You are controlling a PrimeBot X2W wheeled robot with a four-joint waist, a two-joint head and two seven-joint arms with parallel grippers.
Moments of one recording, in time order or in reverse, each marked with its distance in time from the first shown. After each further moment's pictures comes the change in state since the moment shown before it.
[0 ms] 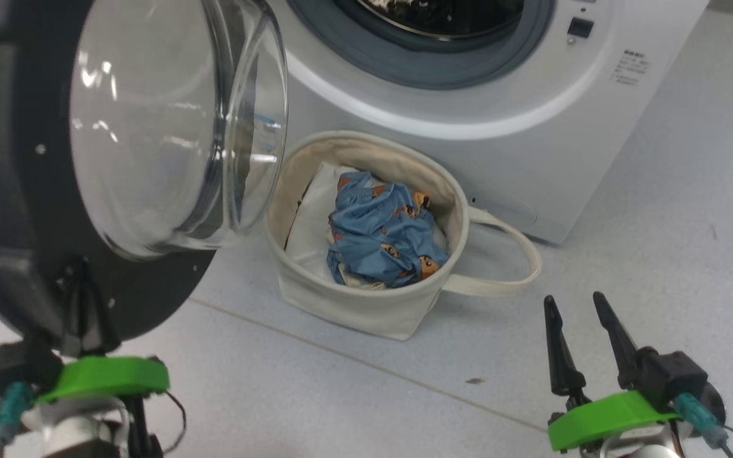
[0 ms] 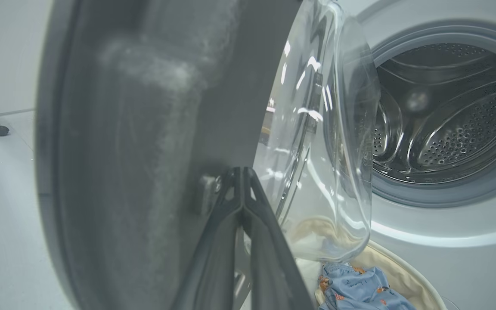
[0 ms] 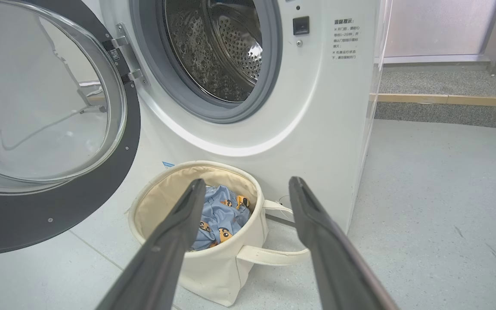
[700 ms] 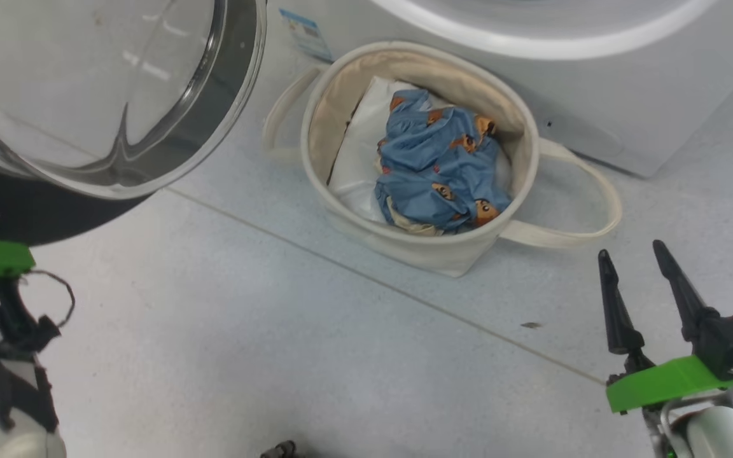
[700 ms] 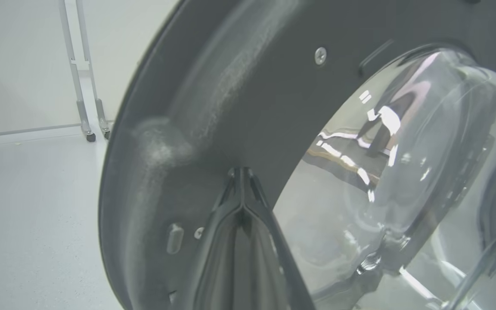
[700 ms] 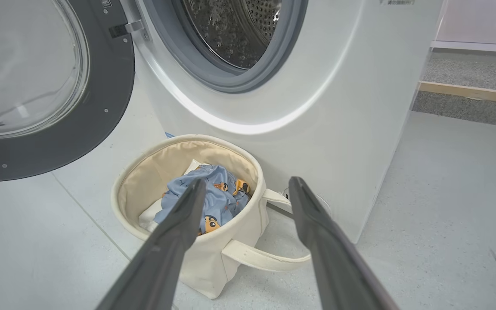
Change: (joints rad) left arm -0.390 0.075 0.306 0.249 -0.088 -0.069 -0.001; right arm -0.063 -0.172 -0.032 -0.069 -0.018 0.000 0.000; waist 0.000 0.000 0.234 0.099
